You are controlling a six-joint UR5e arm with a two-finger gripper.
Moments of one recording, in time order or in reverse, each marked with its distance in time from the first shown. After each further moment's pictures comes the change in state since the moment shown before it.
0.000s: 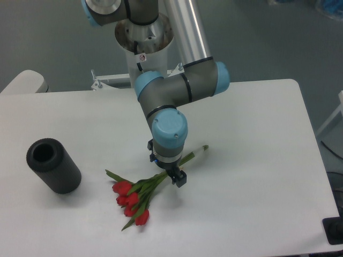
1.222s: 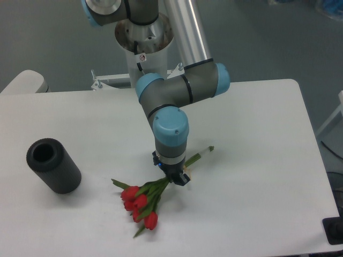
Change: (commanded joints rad) arm 0.057 -0.006 0.121 -0.029 -0.005 -0.026
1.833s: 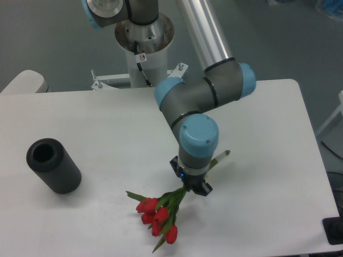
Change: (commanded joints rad) arm 0.058 -0.106 0.259 -0.195 -0.048 0.003
